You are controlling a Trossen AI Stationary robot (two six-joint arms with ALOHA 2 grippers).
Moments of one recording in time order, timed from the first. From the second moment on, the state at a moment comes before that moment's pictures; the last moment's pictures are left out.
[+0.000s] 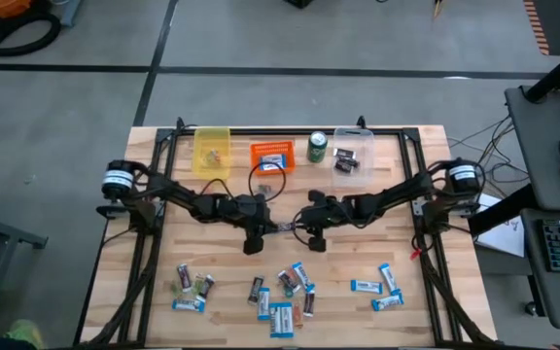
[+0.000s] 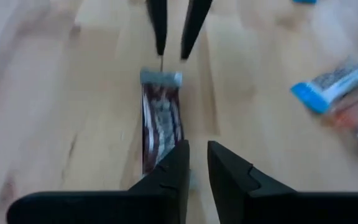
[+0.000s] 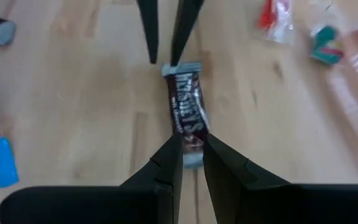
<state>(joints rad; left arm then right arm) 0.00 1.75 0.62 0.51 0.10 -0.09 0.03 1.74 0.76 0.29 0.04 0.00</state>
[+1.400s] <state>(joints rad) 0.00 1.85 0.63 0.57 0.08 -0.14 0.03 1.93 0.77 0.50 0.10 -0.08</state>
